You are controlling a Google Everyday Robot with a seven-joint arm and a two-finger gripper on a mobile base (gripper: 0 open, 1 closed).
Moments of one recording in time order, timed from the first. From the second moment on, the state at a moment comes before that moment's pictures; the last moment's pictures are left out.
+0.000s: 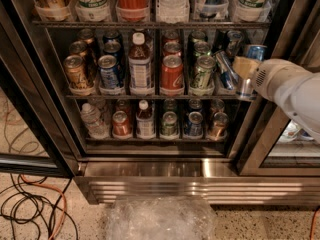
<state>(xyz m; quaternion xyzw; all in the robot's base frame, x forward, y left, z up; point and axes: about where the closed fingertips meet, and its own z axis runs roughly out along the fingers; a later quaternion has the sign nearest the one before) 0.626 -0.246 0.918 0.03 0.79 0.07 0.61</state>
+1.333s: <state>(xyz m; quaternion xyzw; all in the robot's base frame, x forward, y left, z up) 0.594 -0.219 0.876 0.03 0.84 0.19 0.50</state>
